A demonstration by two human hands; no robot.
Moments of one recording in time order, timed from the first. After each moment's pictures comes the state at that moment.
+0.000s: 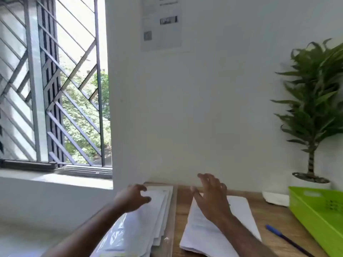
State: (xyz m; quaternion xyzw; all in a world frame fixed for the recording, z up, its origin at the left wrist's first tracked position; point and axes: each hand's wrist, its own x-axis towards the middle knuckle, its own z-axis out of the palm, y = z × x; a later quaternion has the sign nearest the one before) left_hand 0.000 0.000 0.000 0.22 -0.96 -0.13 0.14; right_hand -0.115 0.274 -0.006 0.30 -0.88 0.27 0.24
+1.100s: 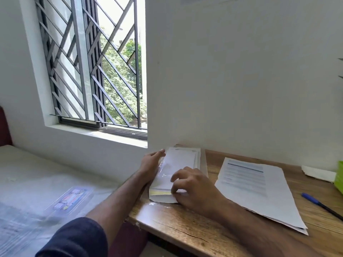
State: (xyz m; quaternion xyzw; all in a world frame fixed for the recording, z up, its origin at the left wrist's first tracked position) left_hand 0.045 0.006 -0.036 0.25 -0.67 -0.61 0.33; right_hand 0.033 0.235 -0.015 0.66 -0.70 0.20 0.19
